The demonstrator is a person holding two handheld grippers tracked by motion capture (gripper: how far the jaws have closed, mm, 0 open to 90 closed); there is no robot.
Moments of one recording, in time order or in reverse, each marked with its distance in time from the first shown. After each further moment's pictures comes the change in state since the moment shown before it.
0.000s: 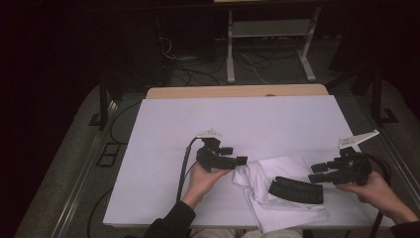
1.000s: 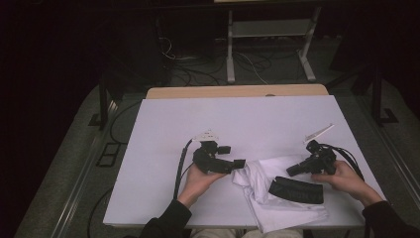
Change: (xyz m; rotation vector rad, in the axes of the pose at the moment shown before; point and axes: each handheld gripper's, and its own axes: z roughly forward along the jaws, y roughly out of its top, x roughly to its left) left arm -0.002 -0.005 -0.010 -0.036 -0.040 0.088; right arm -0.029 0.030 0.070 0.194 0.040 0.037
